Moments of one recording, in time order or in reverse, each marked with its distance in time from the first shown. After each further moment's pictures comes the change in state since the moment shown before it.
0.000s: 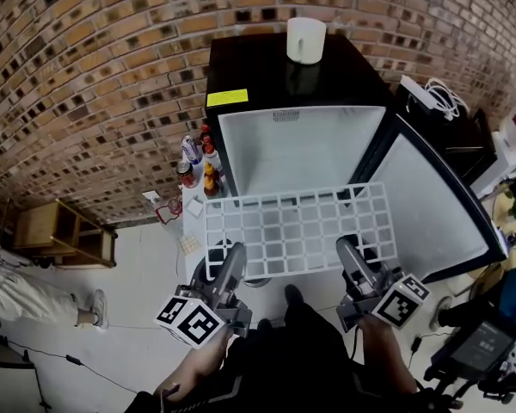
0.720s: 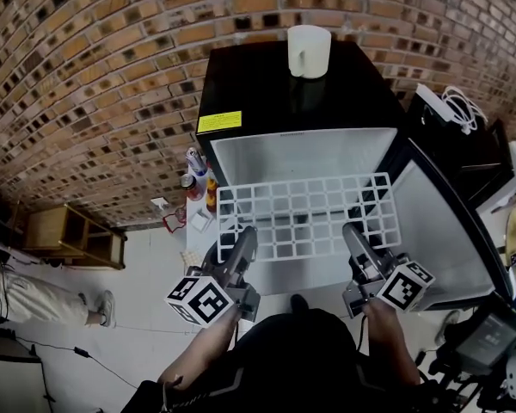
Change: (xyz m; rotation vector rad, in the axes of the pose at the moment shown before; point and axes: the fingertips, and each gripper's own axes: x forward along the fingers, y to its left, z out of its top) left arm 0.098 0.027 0.005 0.008 0.015 0.038; right arm 0.061 -0.077 0.044 0.037 0.016 0.010
